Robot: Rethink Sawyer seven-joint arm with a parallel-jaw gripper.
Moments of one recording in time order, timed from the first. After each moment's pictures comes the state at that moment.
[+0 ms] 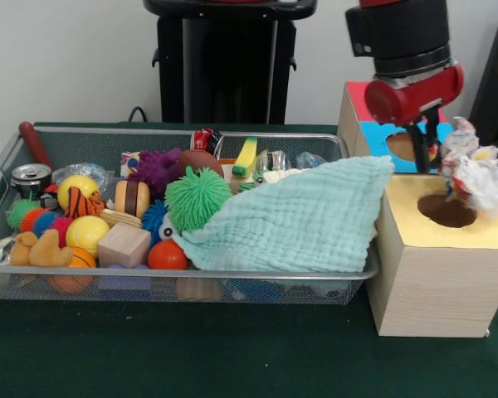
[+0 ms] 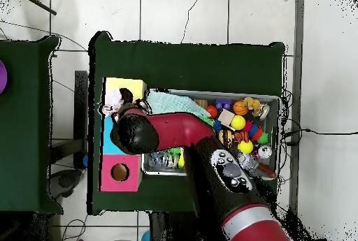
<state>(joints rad) -0.36 -0.71 0.46 1.80 -0.17 0.28 1.27</state>
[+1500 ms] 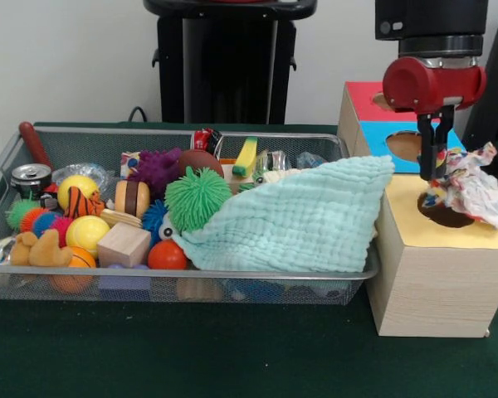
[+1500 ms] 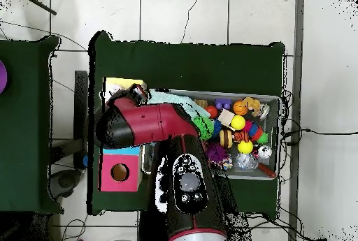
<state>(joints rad) -0.08 -0.72 0.12 1.60 -0.17 0.28 1.27</state>
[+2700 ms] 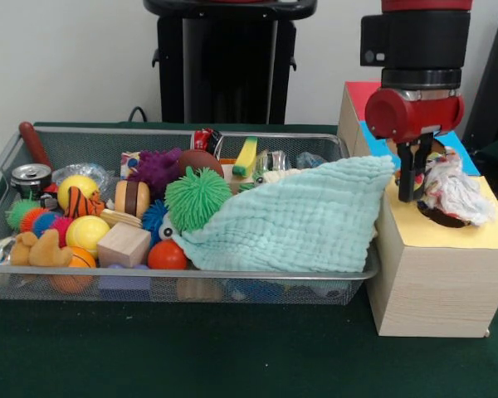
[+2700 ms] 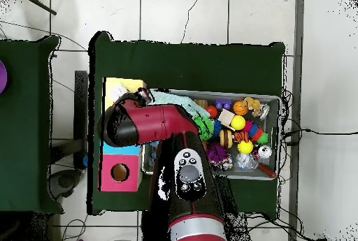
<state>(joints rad) -0.07 -0.65 0.10 1.58 -0.17 0.28 1.27</state>
